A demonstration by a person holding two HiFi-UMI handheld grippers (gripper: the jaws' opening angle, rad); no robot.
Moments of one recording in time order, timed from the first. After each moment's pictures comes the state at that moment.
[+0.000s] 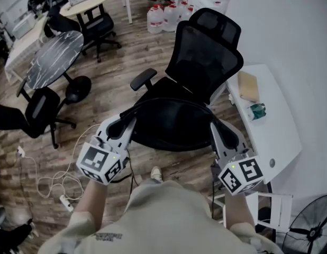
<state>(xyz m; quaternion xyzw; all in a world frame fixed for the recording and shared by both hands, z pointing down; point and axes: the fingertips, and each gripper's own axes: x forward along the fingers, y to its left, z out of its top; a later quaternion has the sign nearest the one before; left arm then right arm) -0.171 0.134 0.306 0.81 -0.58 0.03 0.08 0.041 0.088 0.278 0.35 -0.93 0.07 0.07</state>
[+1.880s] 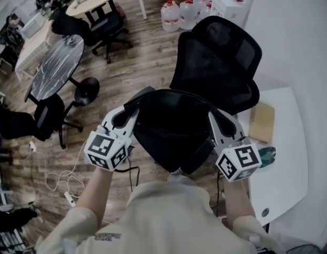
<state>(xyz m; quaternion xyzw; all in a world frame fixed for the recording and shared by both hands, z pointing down) -0.162 -0.196 0.362 0.76 -0.64 0.09 0.11 0.046 -0.270 0.348 0.30 -0.94 0.12 0.07</state>
